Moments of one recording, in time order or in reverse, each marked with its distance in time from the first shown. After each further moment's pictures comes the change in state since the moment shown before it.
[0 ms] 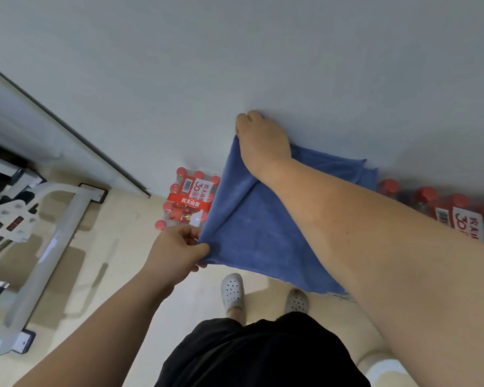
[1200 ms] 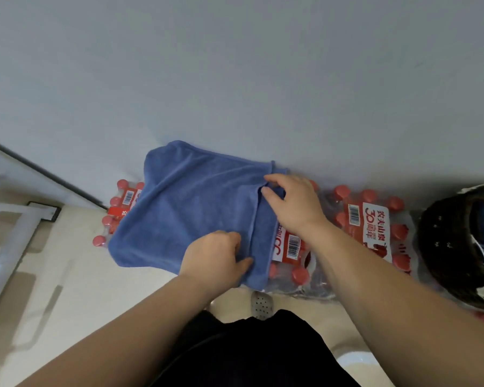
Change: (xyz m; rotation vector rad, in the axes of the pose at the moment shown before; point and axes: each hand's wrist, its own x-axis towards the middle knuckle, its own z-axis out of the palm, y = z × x) left_hand -0.017 0.091 0.168 0.780 -0.010 0.550; right_hand -0.154 0.179 -0.007 0.448 -0.100 0.340
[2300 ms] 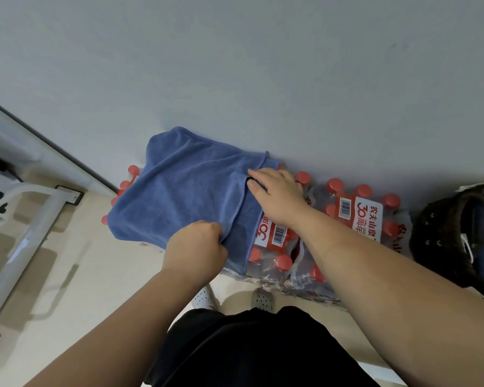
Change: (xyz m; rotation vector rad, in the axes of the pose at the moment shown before) left_hand -0.023 0.016 0.009 0.101 0.097 -0.172; right_hand -0.010 -0.001 -0.007 -0.051 -0.263 -0.092
